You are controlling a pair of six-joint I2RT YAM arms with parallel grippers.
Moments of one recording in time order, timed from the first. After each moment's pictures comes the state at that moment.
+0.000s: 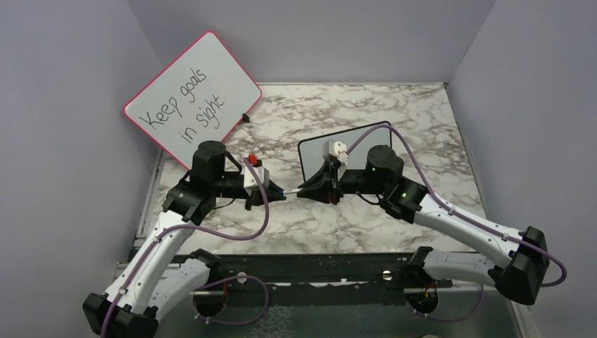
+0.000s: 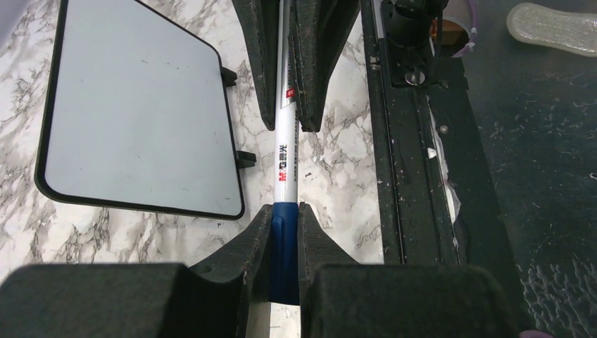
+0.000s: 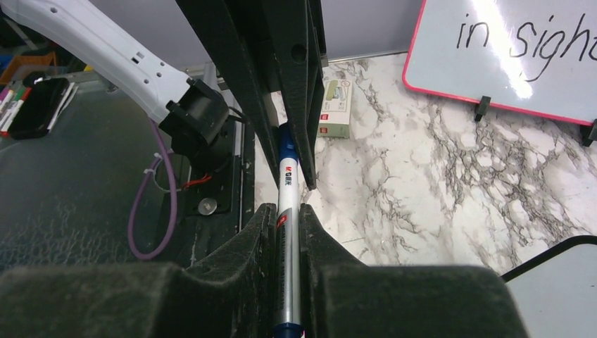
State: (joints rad) left arm -0.42 0.84 0.85 -0.48 1.07 0.54; right arm 0.88 1.10 0.85 0.17 -0.63 0.03
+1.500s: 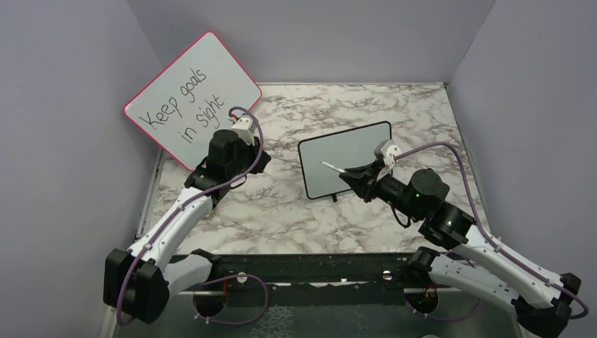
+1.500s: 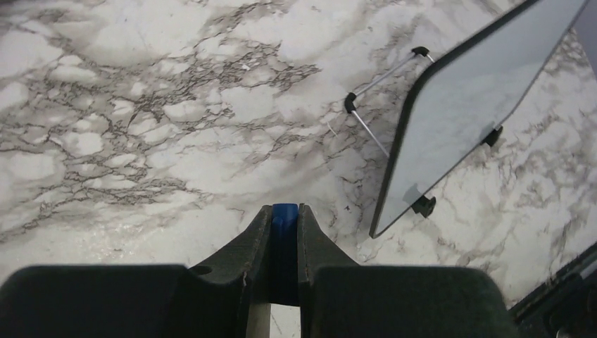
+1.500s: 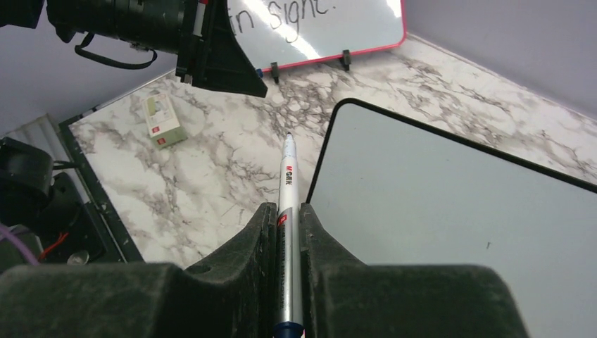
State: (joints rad) left arm -0.38 1.05 0.79 -0.16 0.23 -0.24; right arm 0.88 0.70 0.74 -0.09 -0.01 0.04
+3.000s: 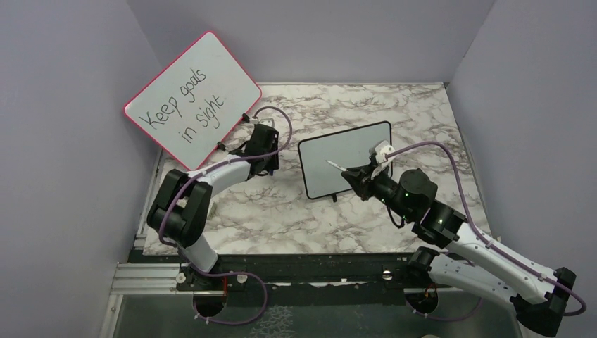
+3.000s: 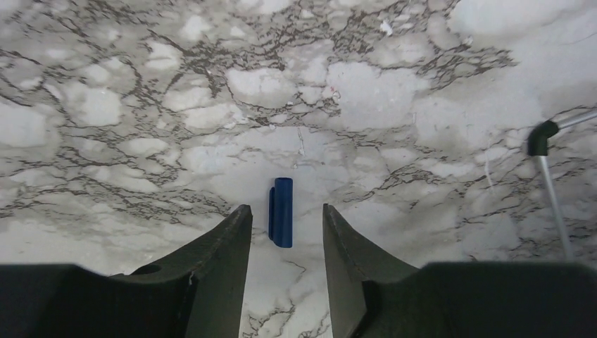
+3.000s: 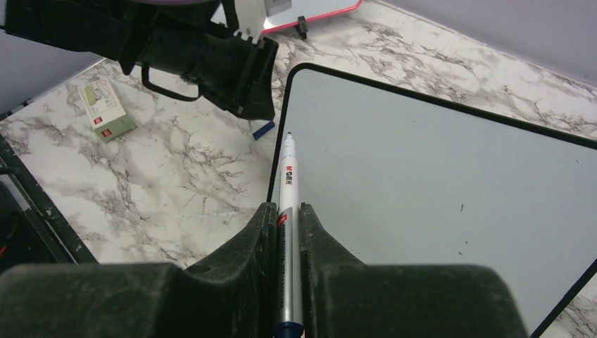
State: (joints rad) left arm -0.47 1.68 0.97 -0.14 -0.16 -0.40; right arm 0.88 0.73 0.68 -0.08 0.15 0.05
